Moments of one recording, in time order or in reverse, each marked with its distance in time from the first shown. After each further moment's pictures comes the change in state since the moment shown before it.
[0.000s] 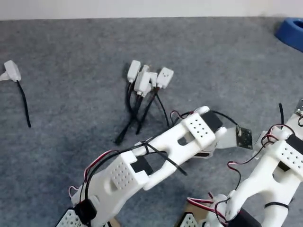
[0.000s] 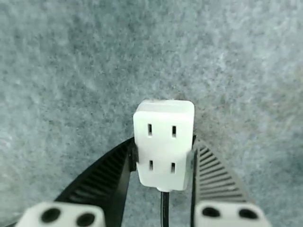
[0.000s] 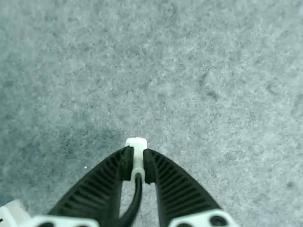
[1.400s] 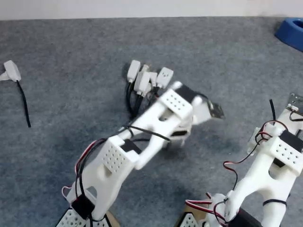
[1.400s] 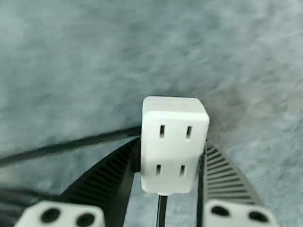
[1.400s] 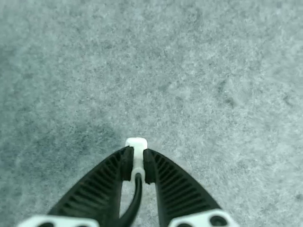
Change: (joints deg) left arm -17.5 0.6 -4.0 10.4 -0.9; right arm -3.9 0.0 0.1 -0.1 0.5
